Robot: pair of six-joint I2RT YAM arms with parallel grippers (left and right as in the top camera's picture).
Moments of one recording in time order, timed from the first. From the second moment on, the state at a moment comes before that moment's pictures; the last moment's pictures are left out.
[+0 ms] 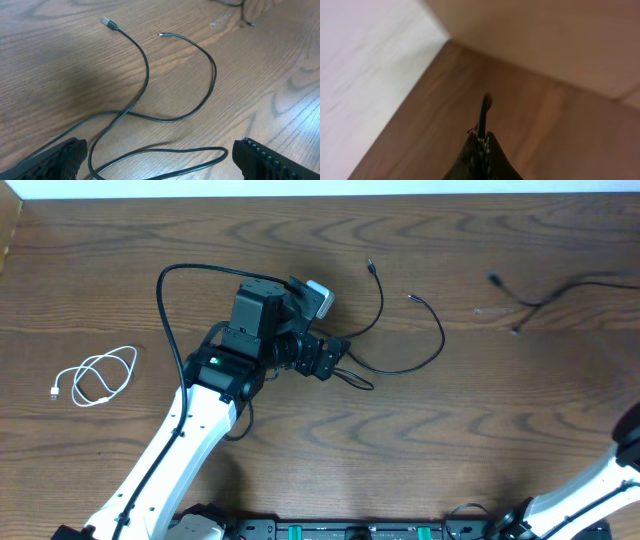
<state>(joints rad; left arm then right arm) -0.39 1.32 1.04 -0.50 0.37 0.05 -0.69 2.06 1.93 -0.49 0.07 0.46</state>
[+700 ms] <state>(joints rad) -0.39 1.32 1.04 -0.50 0.37 0.05 -0.84 2.06 1.93 -0.67 -0.42 0.41</state>
